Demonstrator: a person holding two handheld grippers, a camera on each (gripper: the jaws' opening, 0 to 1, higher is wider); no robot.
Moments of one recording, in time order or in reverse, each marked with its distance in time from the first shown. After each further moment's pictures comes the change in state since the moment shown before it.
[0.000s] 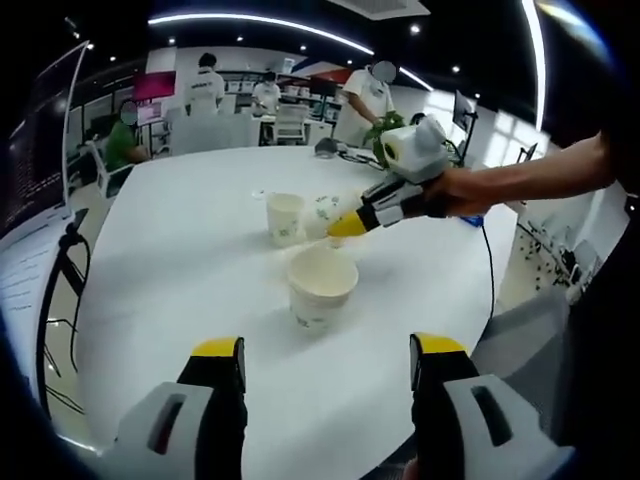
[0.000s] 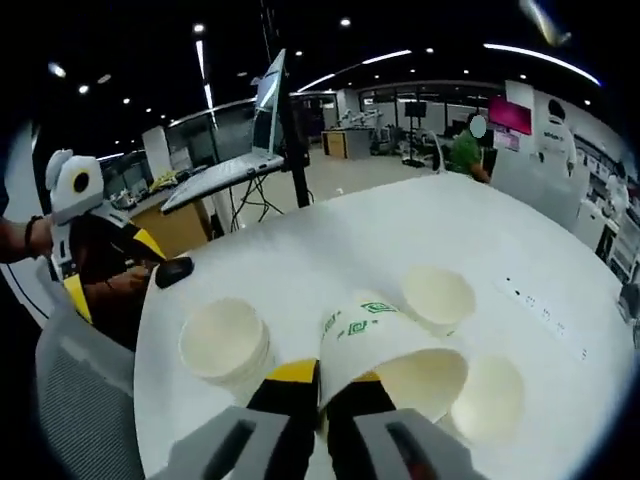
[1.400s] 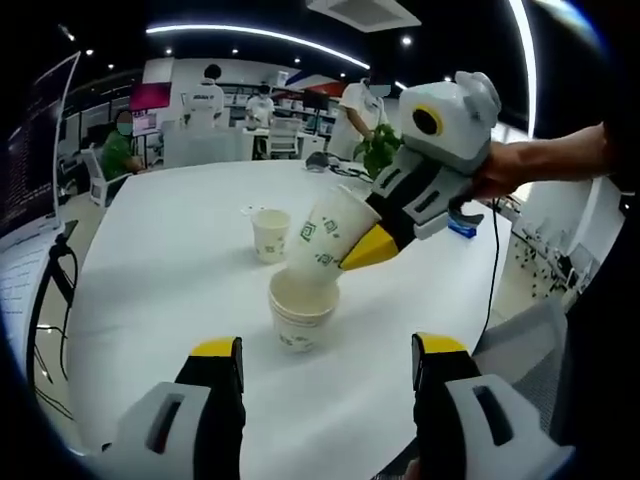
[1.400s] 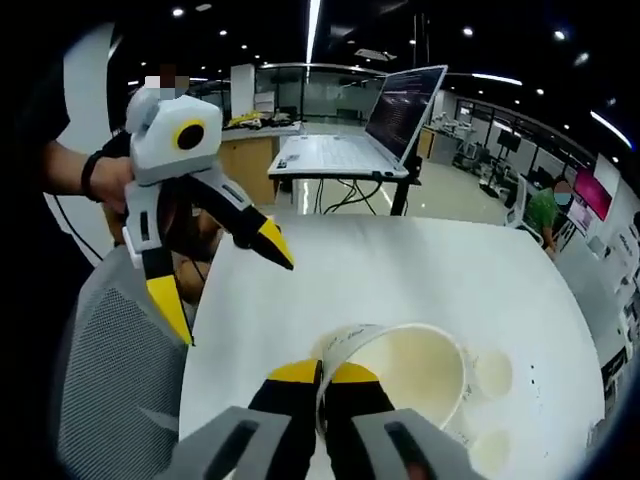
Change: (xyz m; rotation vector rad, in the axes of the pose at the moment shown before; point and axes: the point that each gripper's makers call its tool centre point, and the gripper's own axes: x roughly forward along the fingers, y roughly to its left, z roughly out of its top) left arm 0.006 -0.019 0.012 0.003 -0.068 -0.022; right arm -0.014 0.108 0.027 -0.376 0.147 0.188
